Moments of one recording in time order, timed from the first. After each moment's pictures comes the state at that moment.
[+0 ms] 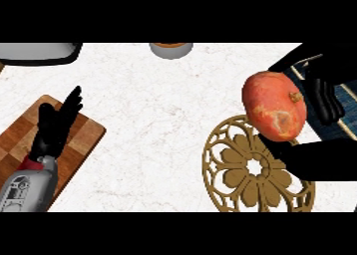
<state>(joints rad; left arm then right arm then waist) -0.22 0.25 0.04 -1.37 -0.06 0.03 0.24 -0.68 -0.25 0.01 -2.12 0.30 0.43 0.87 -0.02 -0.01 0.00</state>
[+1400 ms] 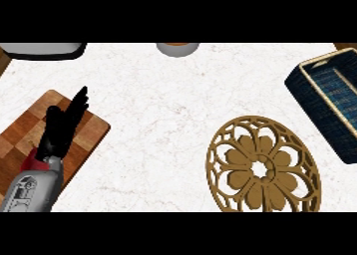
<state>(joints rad) -0.22 0.23 0.02 -1.37 -0.09 0.02 0.22 -0.98 -0.91 -0.14 -1.39 0.42 0.60 0.54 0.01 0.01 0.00</state>
